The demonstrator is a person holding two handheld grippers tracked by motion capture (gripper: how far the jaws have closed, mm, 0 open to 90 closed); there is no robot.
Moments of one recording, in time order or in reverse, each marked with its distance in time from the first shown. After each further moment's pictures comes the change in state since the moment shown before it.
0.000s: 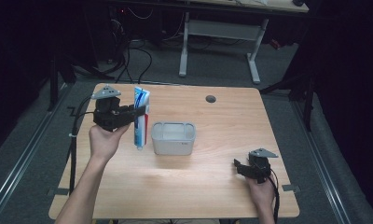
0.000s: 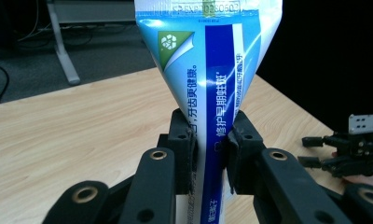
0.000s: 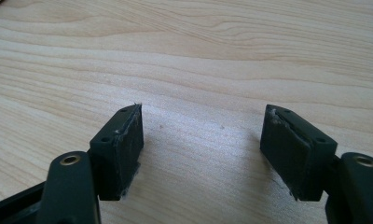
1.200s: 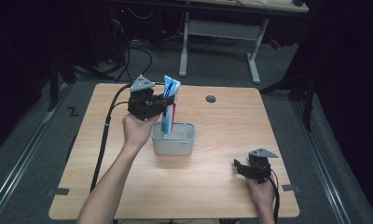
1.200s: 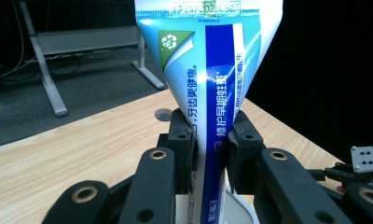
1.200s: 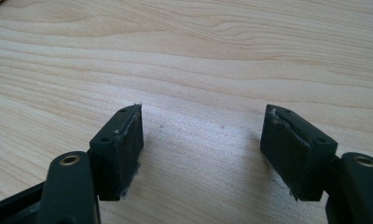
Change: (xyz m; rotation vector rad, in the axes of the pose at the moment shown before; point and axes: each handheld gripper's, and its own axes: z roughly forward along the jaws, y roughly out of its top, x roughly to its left) left arm -0.037 0.024 0.069 -0.065 -0.029 0.082; right arm 0.000 0.000 0.000 0.001 0.001 0.002
